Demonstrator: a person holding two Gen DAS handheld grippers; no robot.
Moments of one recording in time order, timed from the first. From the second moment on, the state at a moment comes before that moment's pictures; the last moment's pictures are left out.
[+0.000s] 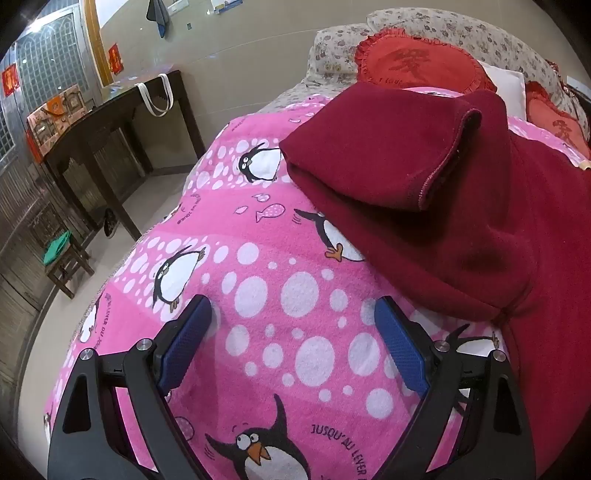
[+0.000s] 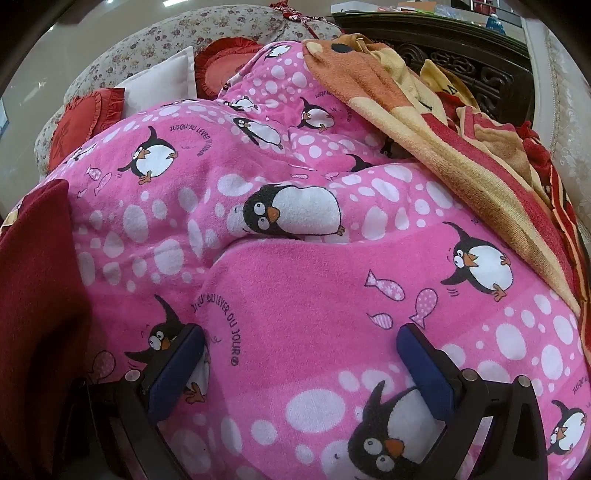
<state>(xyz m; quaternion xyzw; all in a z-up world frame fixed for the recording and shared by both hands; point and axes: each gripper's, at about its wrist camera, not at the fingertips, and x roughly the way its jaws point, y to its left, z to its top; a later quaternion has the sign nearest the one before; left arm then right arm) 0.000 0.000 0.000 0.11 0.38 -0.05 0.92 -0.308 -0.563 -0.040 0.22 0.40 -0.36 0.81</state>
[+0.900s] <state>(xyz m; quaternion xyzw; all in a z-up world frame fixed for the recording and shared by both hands) 0.001 -0.001 0.000 0.12 0.38 -0.04 0.91 -0.292 -0.585 -0.036 0.25 0.47 -0.33 0.78</state>
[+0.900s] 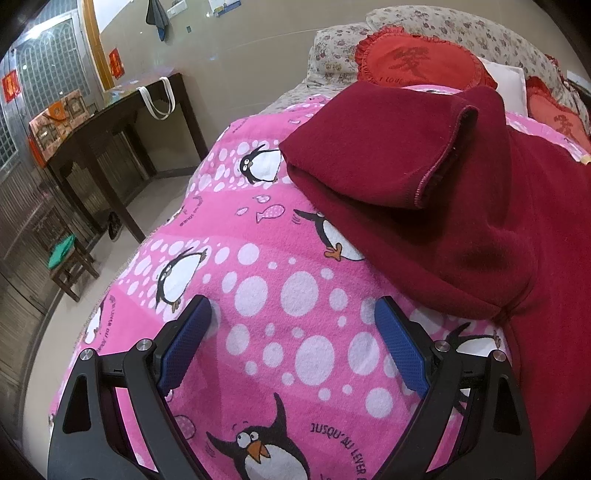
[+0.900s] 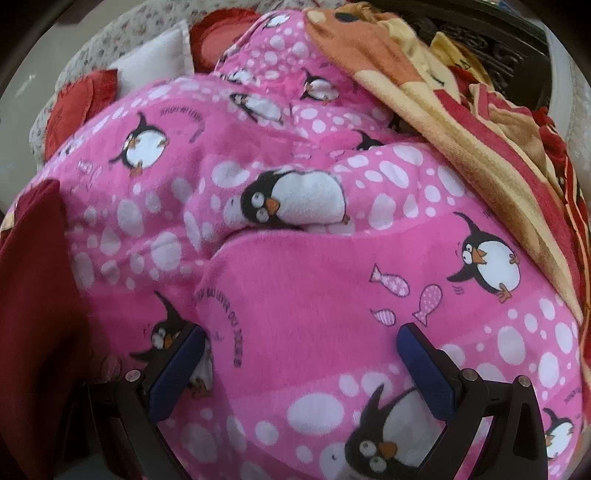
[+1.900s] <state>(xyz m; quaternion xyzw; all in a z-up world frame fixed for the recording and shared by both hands) -0.101 -0.043 0.102 0.09 0.36 -0.13 0.92 -0.342 -0.412 0.117 0.12 0.31 -0.29 0.90</state>
